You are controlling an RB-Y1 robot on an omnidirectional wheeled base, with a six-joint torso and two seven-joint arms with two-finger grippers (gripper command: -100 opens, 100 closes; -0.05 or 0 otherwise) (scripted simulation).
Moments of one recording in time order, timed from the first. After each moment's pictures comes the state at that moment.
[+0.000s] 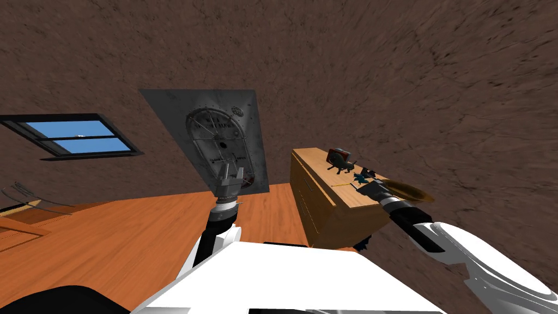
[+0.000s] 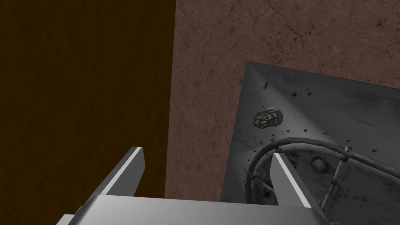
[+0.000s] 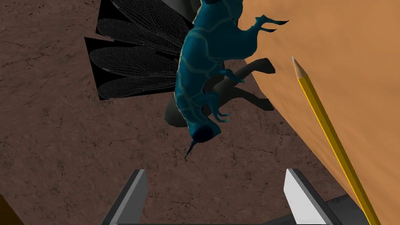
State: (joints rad) left arm 0.55 0.02 -0.07 -2.37 -0.07 -0.54 0.15; right arm 0.28 -0.64 -0.44 -1.64 0.95 -0.37 0.94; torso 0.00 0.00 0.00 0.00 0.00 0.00
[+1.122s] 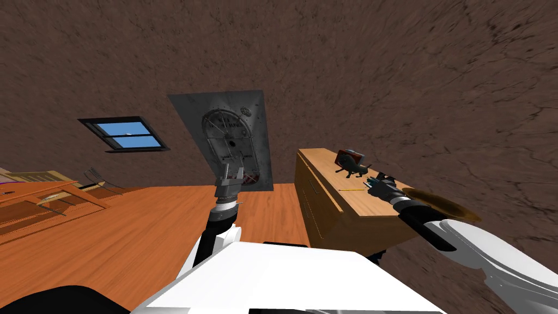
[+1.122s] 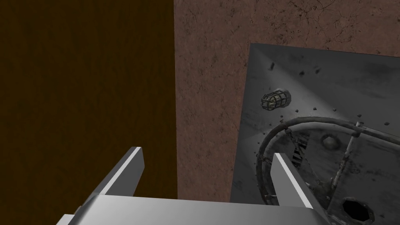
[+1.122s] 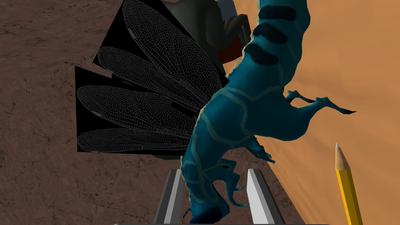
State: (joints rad) left arm 0.55 0.02 -0.07 -2.37 -0.07 -0.54 0.15; right arm 0.28 -0.75 -0.45 -1.55 1.03 -0.30 1.01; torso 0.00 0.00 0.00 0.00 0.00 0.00
